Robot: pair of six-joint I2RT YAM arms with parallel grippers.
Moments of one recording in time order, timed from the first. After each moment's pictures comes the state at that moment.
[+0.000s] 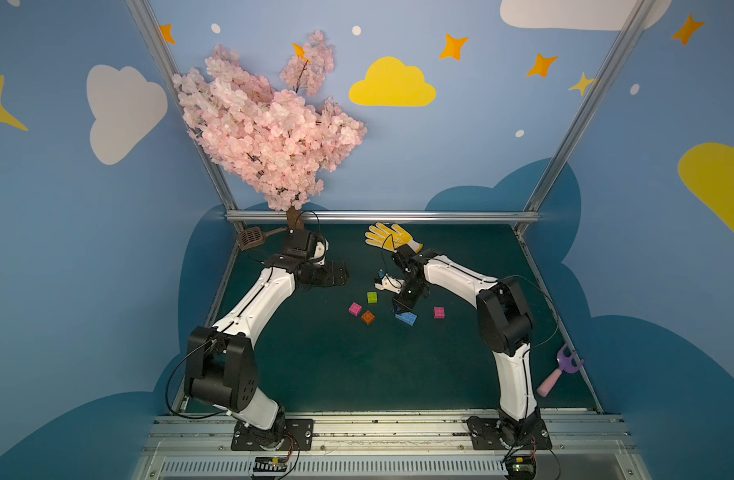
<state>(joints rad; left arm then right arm) -0.22 1.56 1.28 -0.68 0.27 -0.30 0.64 2.13 1.68 -0.99 -0.21 -0.47</state>
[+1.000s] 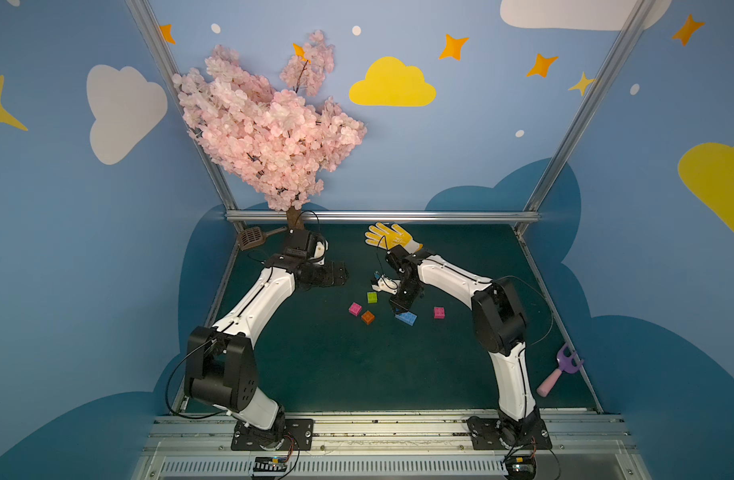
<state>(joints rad) -0.22 1.56 1.28 -0.68 0.26 -0.30 0.68 2.16 1.75 -1.04 -0.15 -0.44</state>
